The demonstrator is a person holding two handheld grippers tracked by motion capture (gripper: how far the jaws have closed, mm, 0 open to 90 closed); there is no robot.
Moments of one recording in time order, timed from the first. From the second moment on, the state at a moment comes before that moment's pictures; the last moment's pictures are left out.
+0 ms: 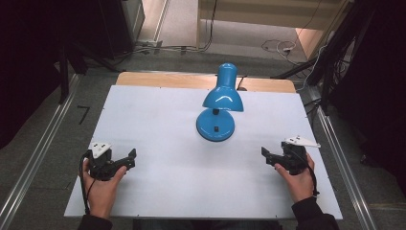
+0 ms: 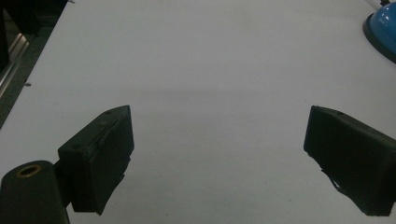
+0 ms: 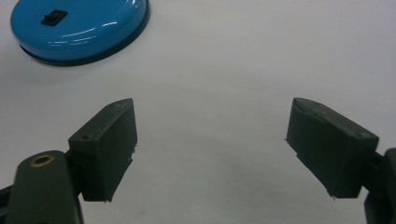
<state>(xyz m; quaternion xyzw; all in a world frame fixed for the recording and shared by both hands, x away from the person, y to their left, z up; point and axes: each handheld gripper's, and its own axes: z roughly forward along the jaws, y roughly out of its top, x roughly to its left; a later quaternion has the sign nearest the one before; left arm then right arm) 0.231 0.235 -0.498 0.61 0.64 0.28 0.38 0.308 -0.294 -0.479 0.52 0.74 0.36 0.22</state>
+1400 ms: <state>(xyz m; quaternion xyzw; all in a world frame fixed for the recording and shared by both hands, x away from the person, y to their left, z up) 0.230 0.235 -0.498 0.61 0.64 0.28 0.38 0.321 -0.246 -0.477 0.49 0.77 0.37 0.20</state>
